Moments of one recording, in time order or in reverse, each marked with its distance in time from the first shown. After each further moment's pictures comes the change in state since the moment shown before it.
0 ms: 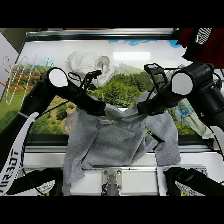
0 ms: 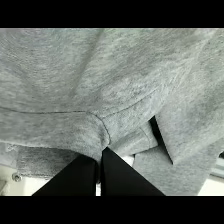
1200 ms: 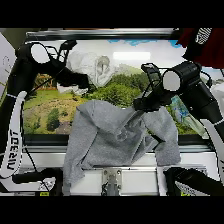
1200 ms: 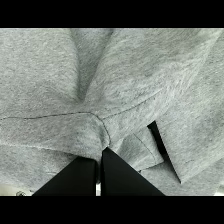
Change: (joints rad) left arm 0.185 -0.119 0.318 0.376 0.039 -0.021; right arm -0.011 -0.058 0.000 0.005 -0.055 0.018
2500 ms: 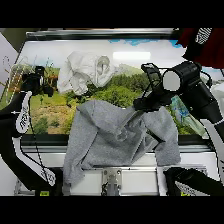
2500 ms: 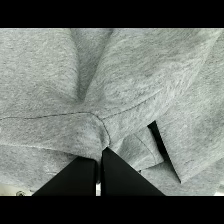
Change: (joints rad) left arm 0.367 -0.439 -0.100 0.665 0.496 -0.171; right arm 0.000 0.000 0.000 0.000 0.000 0.000
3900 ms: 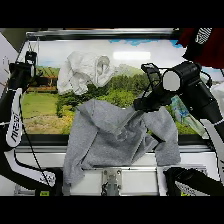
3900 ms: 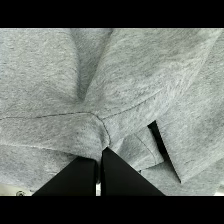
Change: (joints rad) left arm -0.045 0.235 0.011 -0.008 -0.079 0.039; right arm 0.000 0.000 0.000 0.000 0.000 0.000
